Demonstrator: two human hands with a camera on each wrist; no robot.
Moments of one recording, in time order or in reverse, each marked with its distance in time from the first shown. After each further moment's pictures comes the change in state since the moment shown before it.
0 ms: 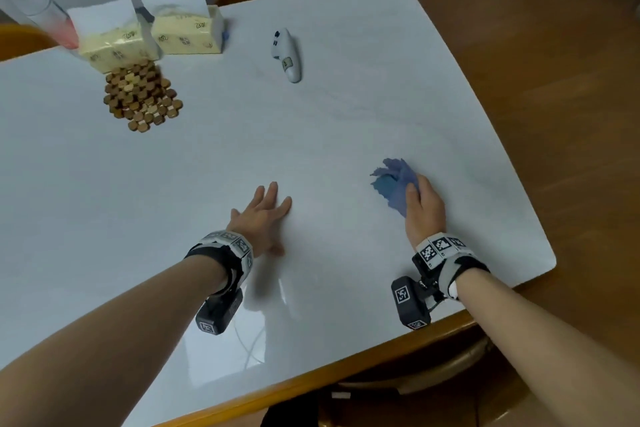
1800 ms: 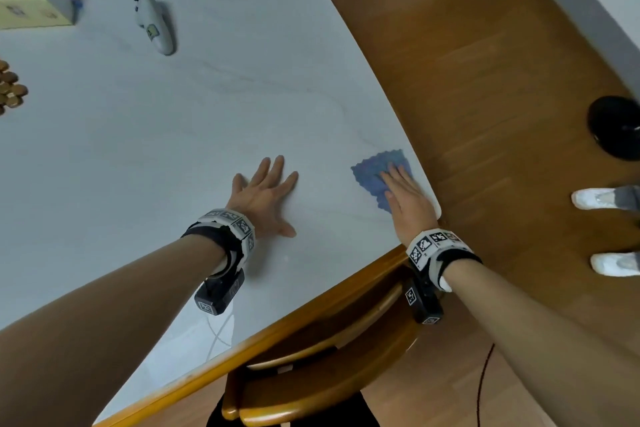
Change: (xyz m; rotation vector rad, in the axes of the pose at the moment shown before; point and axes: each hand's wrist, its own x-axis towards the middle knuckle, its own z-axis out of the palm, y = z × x) left_hand 0.044 0.194 0.026 0.227 0.106 0.266; right_hand -0.001 0.114 -0.166 -0.552 -0.204 -0.265
